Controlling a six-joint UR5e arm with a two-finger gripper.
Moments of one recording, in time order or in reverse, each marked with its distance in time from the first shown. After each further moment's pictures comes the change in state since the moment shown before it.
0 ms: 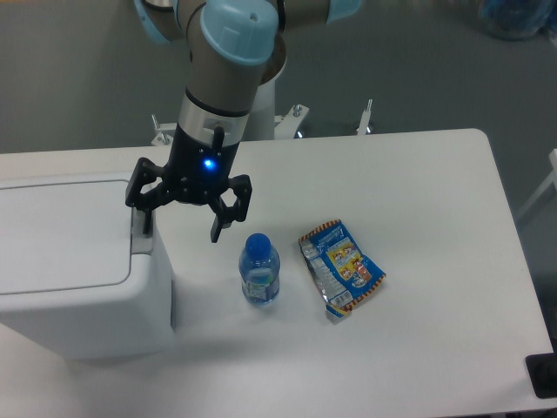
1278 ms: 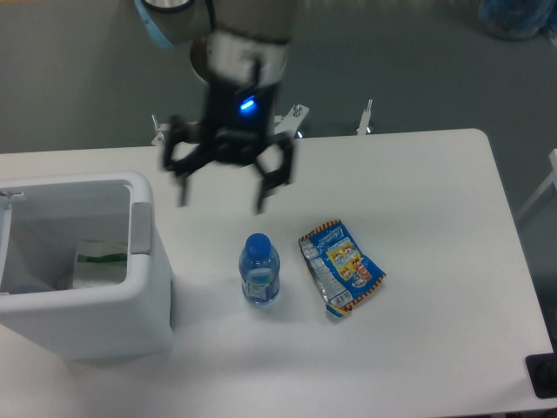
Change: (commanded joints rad) arm 0.322 0.094 0.103 0.002 0.032 0.263
